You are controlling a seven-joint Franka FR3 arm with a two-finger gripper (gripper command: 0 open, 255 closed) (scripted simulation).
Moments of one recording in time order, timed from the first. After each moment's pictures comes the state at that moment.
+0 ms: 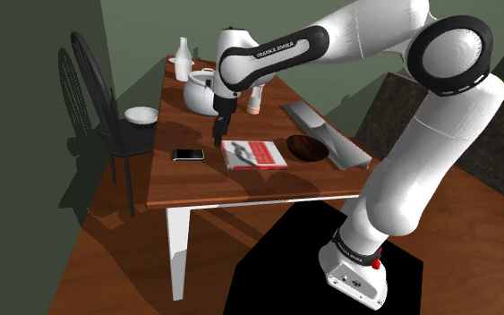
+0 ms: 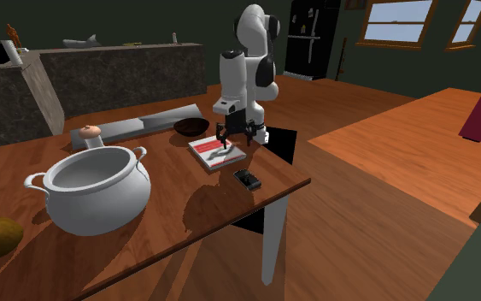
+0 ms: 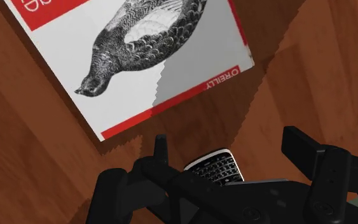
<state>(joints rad) 0.14 -0.02 0.00 -2.13 0.04 2.09 -0.41</state>
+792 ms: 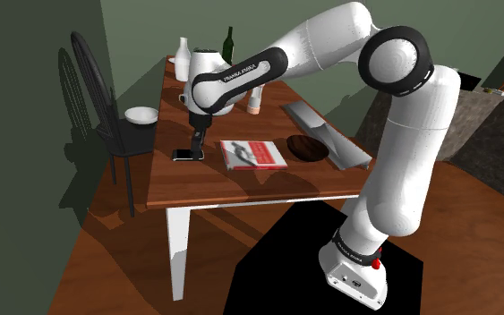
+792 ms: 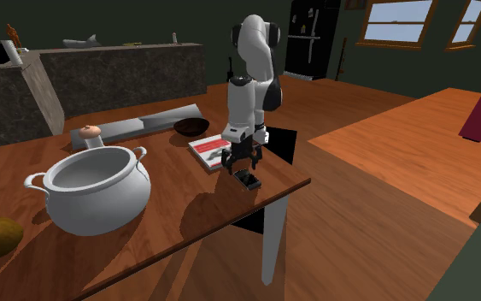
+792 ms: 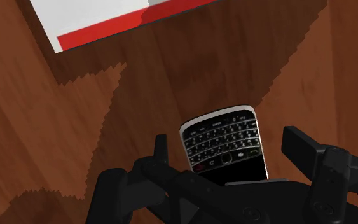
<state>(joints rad) 0.18 0.24 0.03 -1.99 0.01 2.23 -0.48</state>
